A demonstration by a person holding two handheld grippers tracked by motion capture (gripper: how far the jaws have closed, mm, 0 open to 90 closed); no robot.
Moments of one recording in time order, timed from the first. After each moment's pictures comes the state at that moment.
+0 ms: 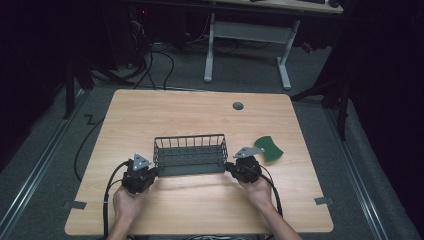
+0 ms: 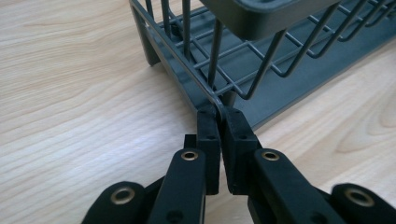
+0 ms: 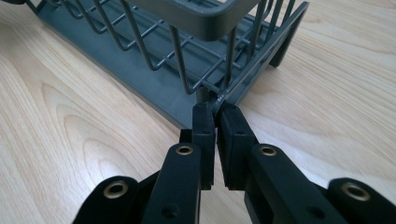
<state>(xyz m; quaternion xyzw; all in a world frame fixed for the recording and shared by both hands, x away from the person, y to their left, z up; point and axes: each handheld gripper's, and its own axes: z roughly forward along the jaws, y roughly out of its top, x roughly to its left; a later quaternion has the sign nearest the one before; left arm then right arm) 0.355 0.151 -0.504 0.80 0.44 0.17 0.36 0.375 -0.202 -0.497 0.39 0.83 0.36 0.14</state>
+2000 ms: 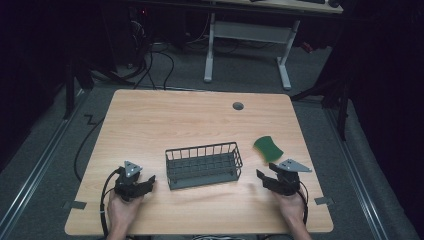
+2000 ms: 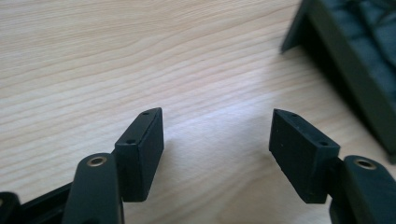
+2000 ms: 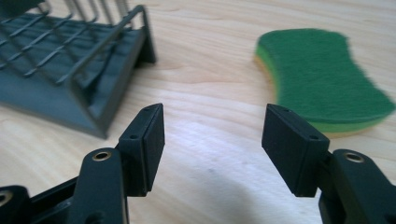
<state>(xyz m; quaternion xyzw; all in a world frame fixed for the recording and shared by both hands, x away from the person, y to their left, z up) 0.352 0.180 -0.531 0.77 0.50 0.21 0.33 0.331 -0.305 -0.506 0.49 0.74 0.39 0.24</state>
